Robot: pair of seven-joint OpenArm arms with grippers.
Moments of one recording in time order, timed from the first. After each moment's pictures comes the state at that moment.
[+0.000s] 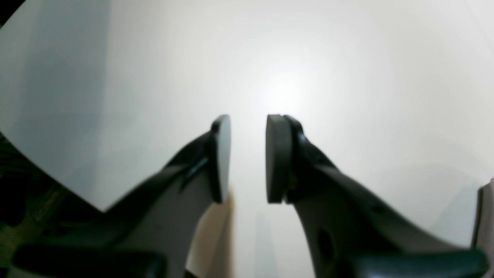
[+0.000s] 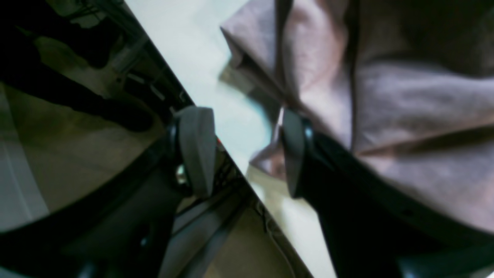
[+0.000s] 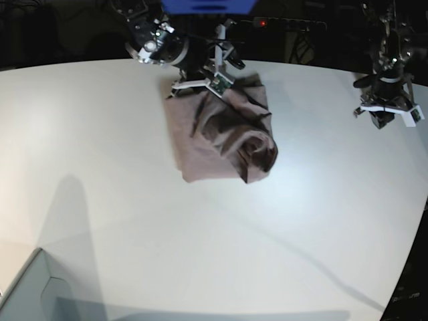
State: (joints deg) left arm 22.5 -16.1 -16.0 85.6 -35.8 7.6 10.3; right arm -21.7 -0.3 -17.3 90.4 -9.9 35.6 -26.7
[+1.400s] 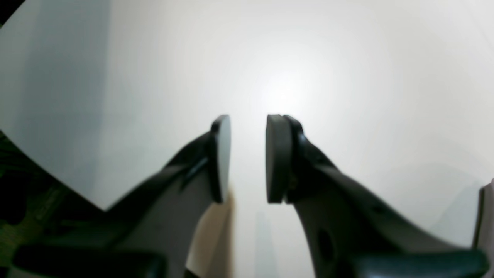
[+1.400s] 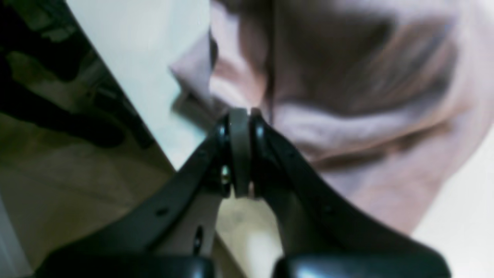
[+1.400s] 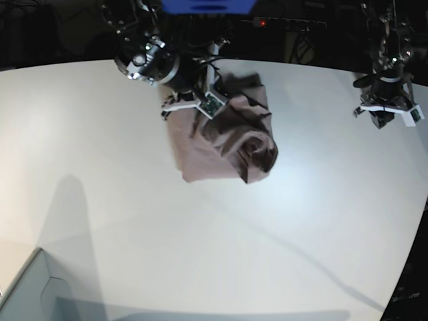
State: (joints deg) left arm 22.5 -16.0 -16.0 85.6 -35.8 7.6 10.3; right arm -18.9 0.7 -15.6 96.2 -10.0 35.5 -26.7
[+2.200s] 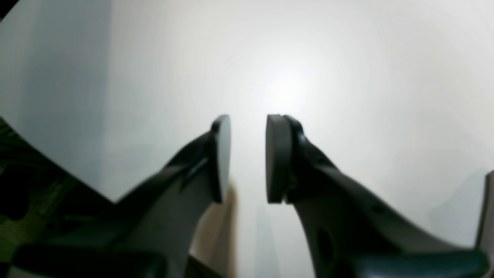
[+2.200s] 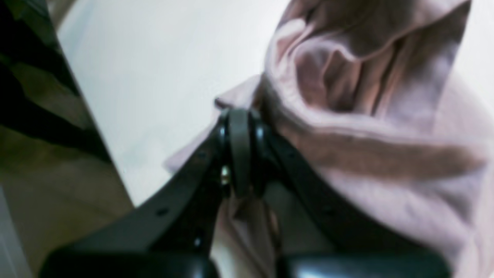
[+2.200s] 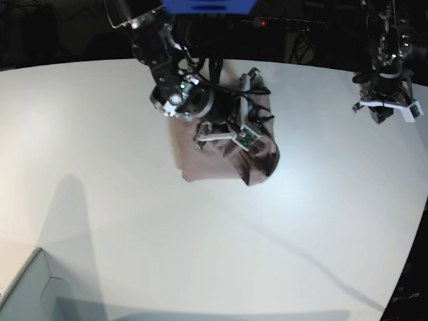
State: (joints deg) left arm 23.7 -15.9 -16.0 85.6 -35.7 7.6 10.3; right arm -4.9 -5.7 -19.4 80.2 -9.5 35.6 -26.5
